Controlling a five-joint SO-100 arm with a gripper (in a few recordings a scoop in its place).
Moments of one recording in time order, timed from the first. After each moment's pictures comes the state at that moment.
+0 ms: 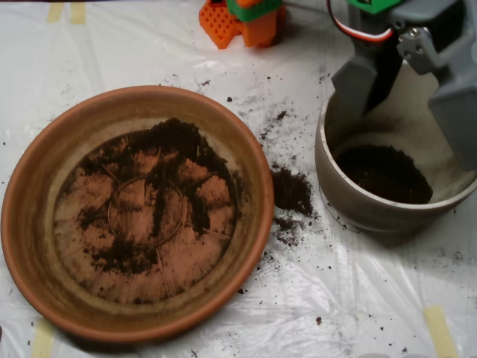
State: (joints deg) arm -24.3 75.9 41.4 102.7 -14.0
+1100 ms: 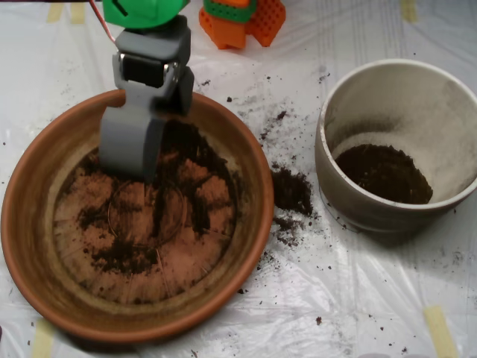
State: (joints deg) arm 26.4 112.6 111.6 70.5 -9.7
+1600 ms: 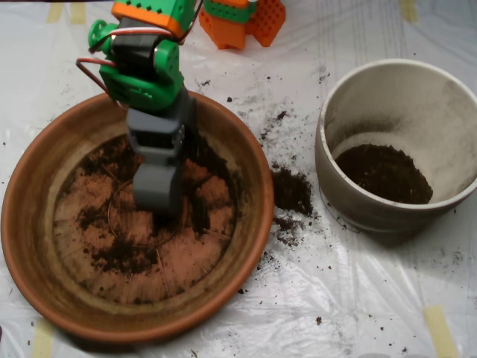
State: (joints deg) arm 26.5 84.6 104.2 70.6 -14.8
